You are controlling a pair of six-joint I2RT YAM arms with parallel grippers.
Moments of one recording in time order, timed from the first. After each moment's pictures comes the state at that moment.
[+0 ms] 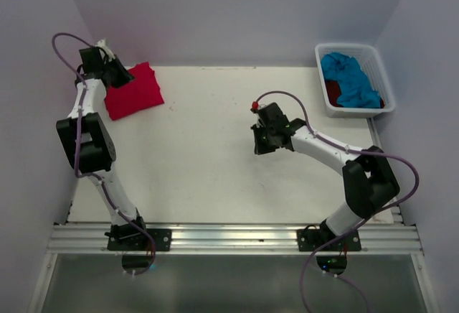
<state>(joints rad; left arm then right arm) 0.29 2.02 1.76 -0.34 0.39 -0.31 0.59 1.61 1.09 -0.49 -0.05 0.33</state>
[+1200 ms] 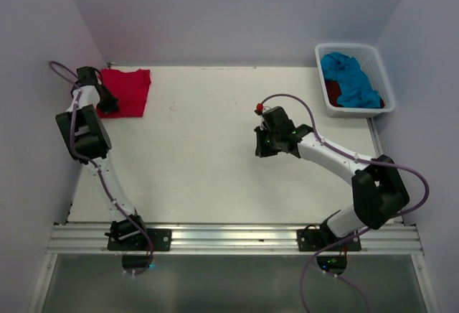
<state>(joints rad) 0.39 2.31 1.85 -0.54 0.10 -0.39 0.59 1.50 0.99 -0.42 -0.07 0.37</state>
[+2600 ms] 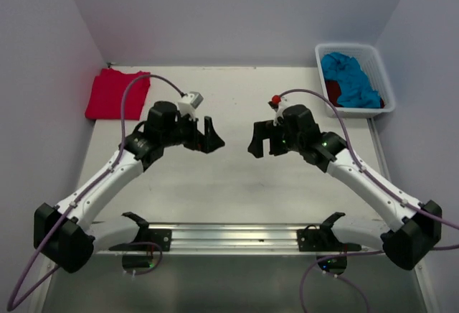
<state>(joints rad) -0.42 1.20 1.00 -0.32 0.41 -0.36 0.62 1.22 1.03 -0.55 -0.08 0.39</state>
